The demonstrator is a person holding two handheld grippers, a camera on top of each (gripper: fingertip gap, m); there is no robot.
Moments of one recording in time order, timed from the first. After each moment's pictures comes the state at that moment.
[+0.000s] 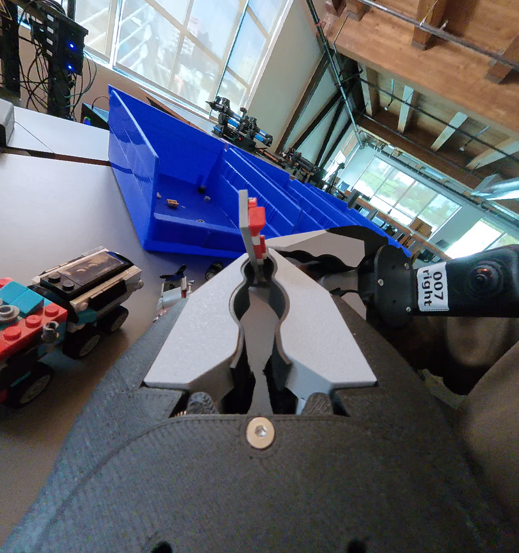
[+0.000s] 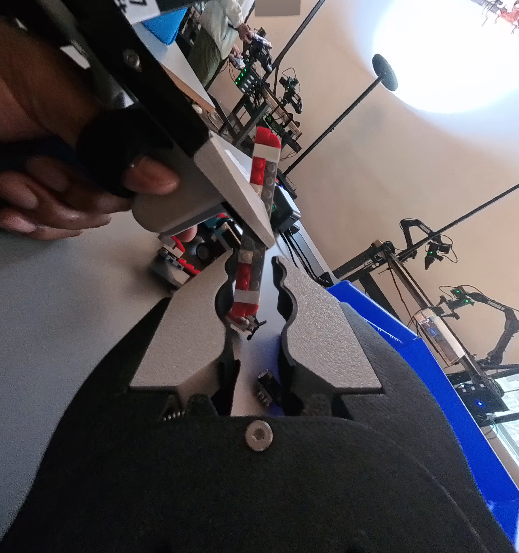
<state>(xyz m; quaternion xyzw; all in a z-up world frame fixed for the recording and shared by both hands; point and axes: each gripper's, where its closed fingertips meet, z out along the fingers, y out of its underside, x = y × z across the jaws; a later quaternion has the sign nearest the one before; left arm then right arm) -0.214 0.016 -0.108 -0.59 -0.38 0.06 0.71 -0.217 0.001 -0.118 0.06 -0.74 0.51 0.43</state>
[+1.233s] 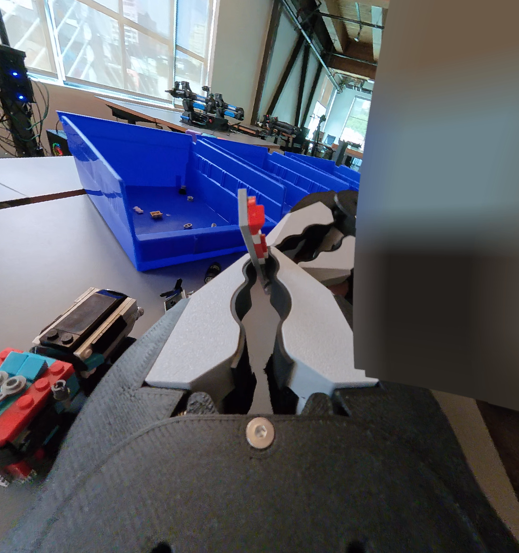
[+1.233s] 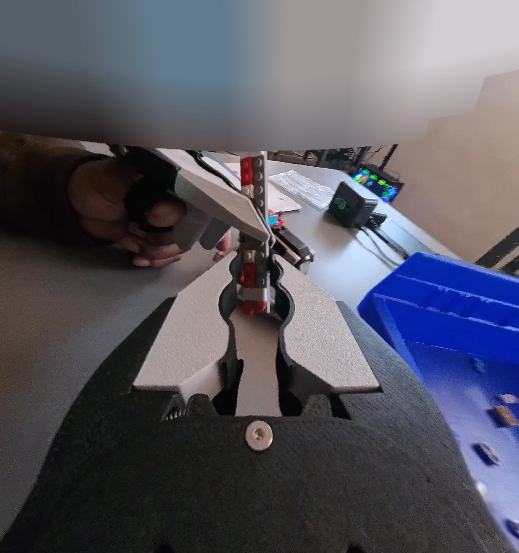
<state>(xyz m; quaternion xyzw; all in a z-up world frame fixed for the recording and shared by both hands) -0.207 0.025 -0.107 -0.66 -0.27 0.09 0.69 -0.204 0.007 -0.121 -0.02 -0.76 0.62 0.18</state>
